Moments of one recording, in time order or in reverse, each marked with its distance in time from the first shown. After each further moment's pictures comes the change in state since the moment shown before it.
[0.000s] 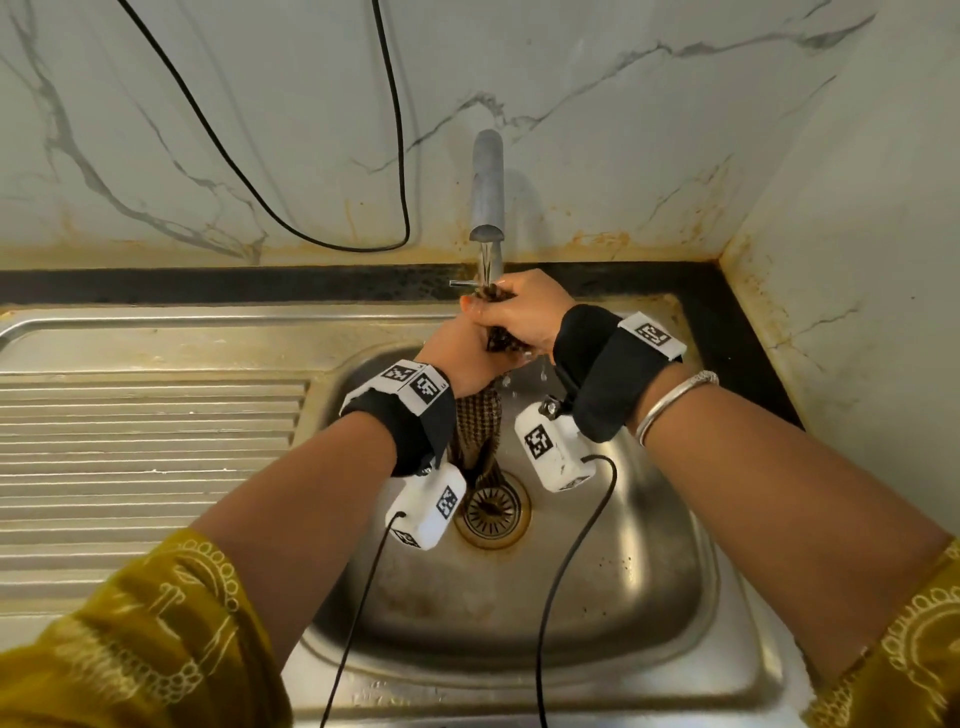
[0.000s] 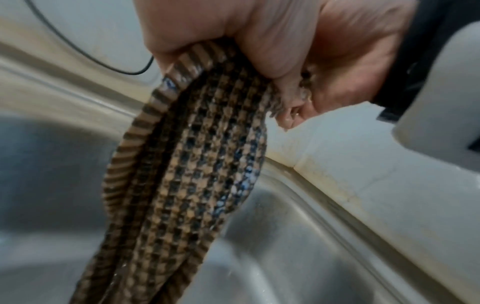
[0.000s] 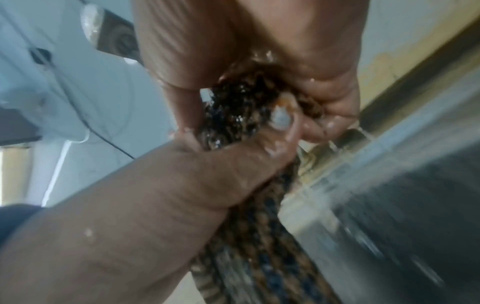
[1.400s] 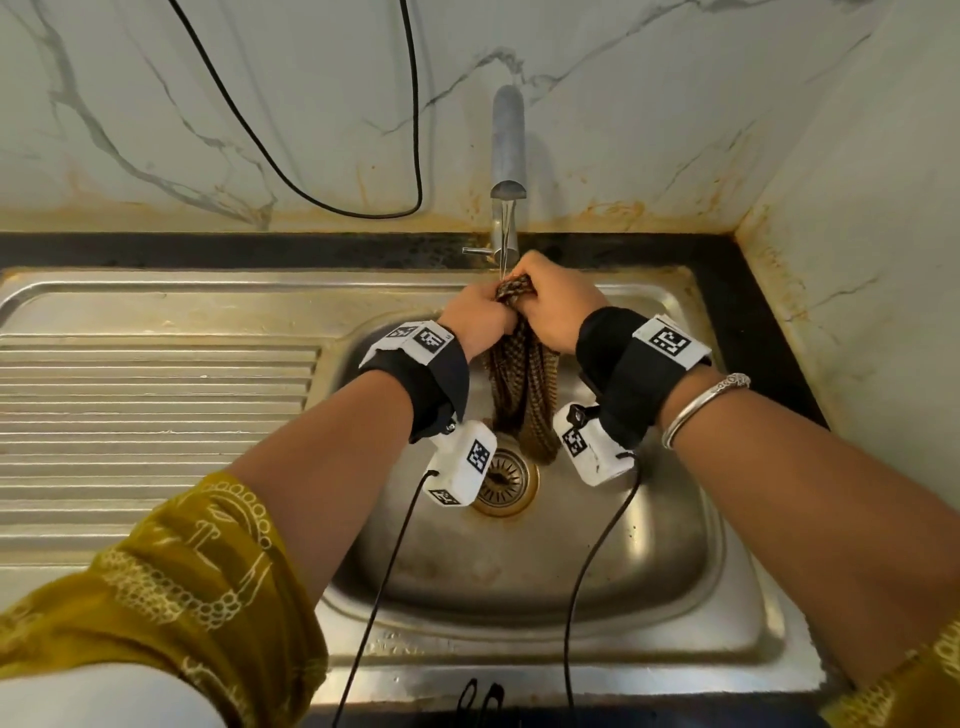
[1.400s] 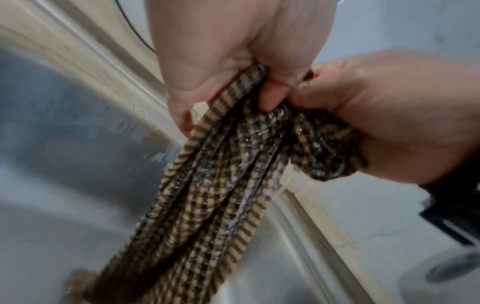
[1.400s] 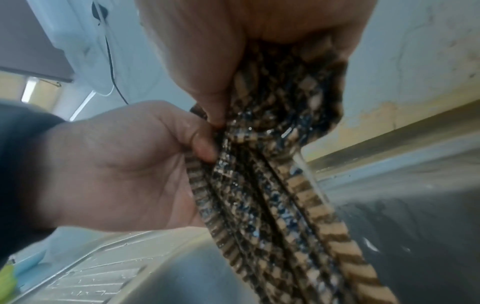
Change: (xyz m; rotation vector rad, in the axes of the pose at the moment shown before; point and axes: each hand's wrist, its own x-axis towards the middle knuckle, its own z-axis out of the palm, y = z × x) left_hand -0.001 -0.010 -0.003 -0.581 -0.112 -0.228; right_hand -0.019 0.017 0.002 -0.605 0.071 -0.148
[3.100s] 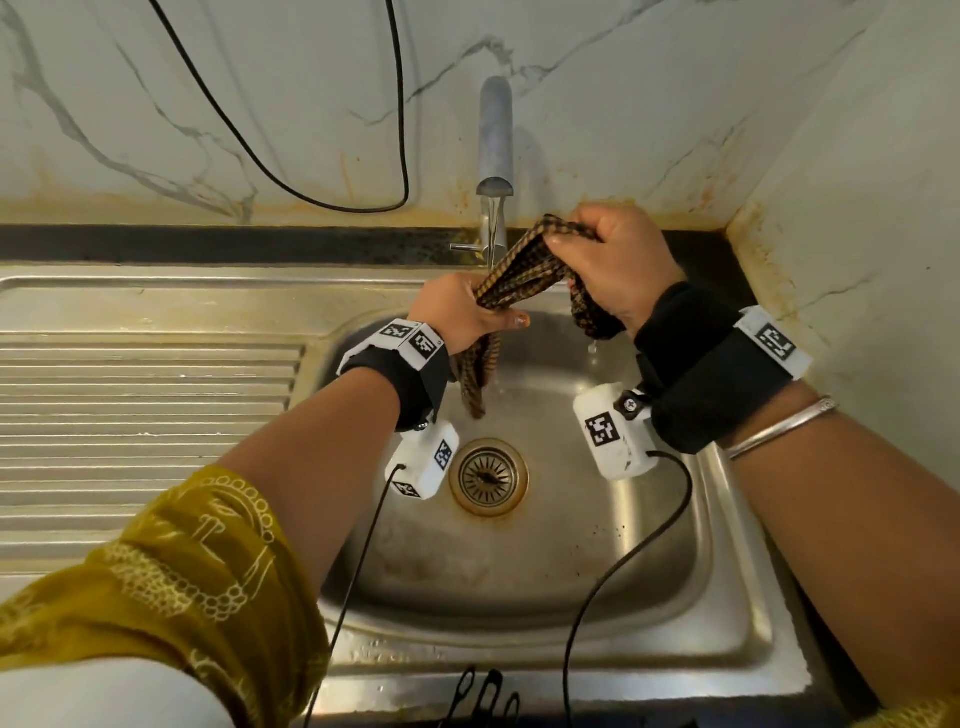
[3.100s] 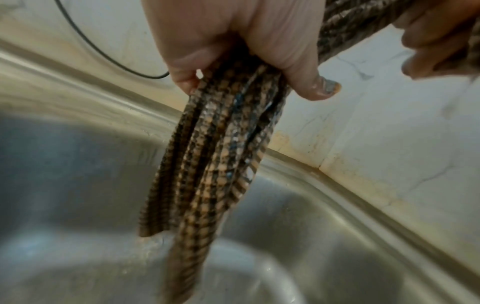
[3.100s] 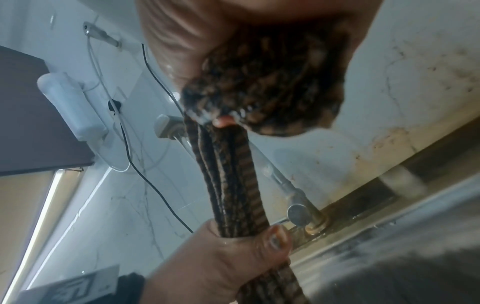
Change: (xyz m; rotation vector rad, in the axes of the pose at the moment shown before) left_hand 0.005 -0.003 -0.010 0.410 0.105 0.144; right_hand -0.013 0.012 -0.044 0.354 0.316 -0.082
